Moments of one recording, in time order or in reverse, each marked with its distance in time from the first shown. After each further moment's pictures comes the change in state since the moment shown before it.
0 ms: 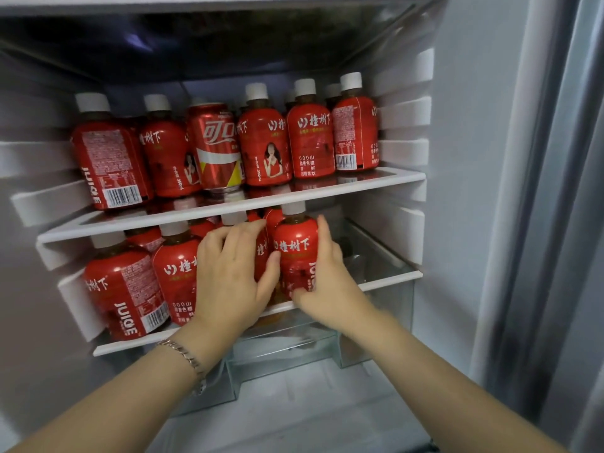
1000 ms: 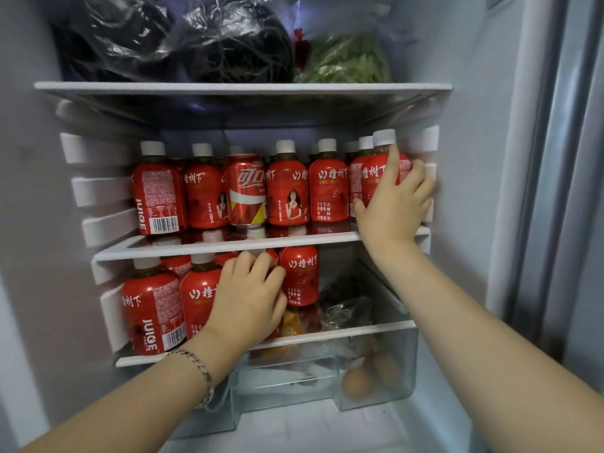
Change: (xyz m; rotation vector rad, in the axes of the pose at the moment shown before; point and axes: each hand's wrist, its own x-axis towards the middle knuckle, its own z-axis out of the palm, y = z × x) left_hand 0.012 -0.006 -0.008 0.328 -0.114 0.210; right_hand 0.077 -0.058 -0.095 -0.639 0.798 0.002
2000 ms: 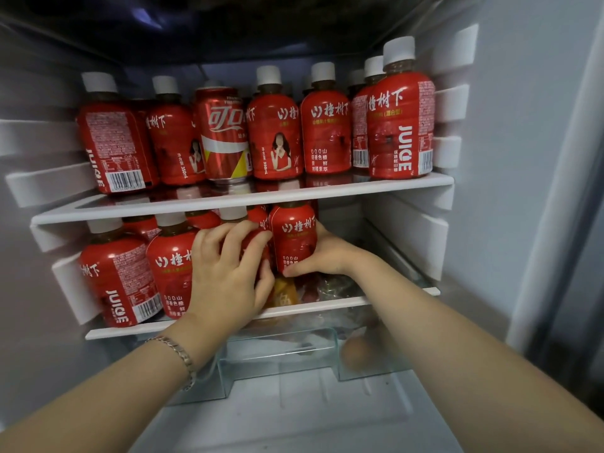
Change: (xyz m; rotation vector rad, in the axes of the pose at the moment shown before) left_hand -0.017 0.000 0.041 -0.017 0.281 -0.010; right_hand -0.058 0.035 0.122 0.605 -1.225 -0.042
